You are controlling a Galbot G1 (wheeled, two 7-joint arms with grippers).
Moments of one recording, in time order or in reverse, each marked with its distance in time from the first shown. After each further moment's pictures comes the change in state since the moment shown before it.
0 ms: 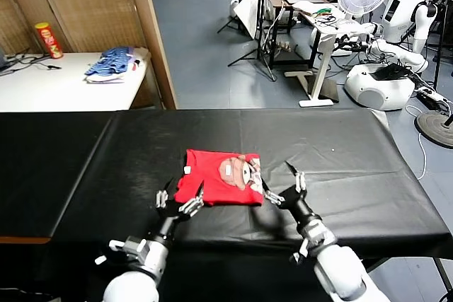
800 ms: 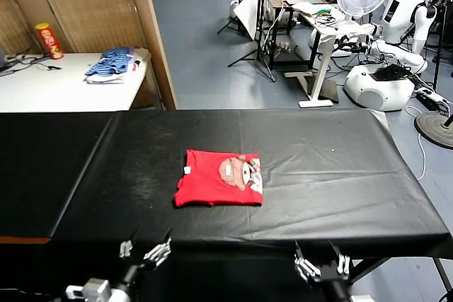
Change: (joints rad) left arm 0.371 0.167 -0.156 -0.160 -0.169 0.114 -0.132; right arm -0.644 0.094 0.165 0.442 0.315 -0.334 0.263
